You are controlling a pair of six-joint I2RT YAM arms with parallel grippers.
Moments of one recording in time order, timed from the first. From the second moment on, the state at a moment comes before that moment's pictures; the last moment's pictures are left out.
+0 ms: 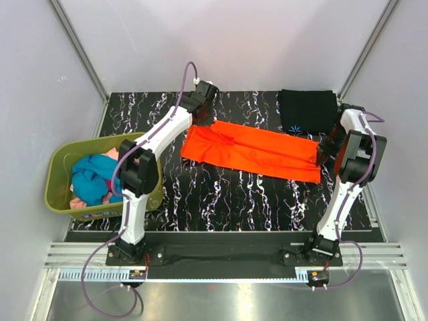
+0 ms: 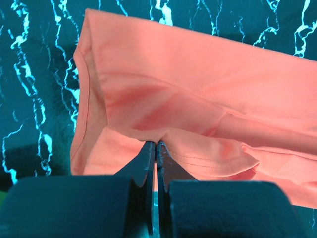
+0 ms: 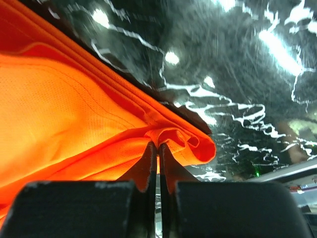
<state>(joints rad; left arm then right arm) -0.52 2.11 1.97 -0.76 -0.22 -0.42 -0.29 2.20 1.77 -1.25 0.01 0.61</state>
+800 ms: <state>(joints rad) -0.48 1.97 1.85 -0.86 -0.31 -0.43 -0.29 2.09 1.83 -1.25 0.04 0.50</state>
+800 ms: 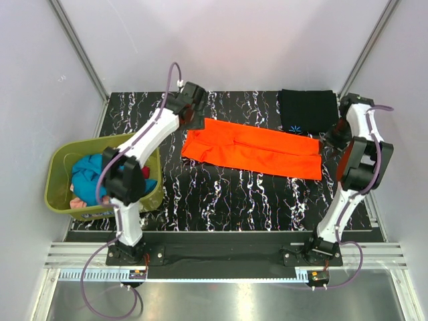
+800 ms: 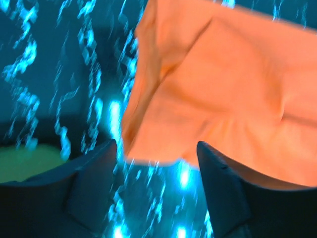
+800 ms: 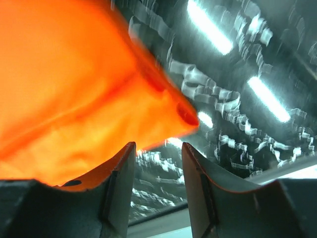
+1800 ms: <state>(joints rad) -0.42 2.09 1.69 -0.82 -0.18 -0.42 -0.11 2.02 1.47 -1.02 -0.07 0.45</state>
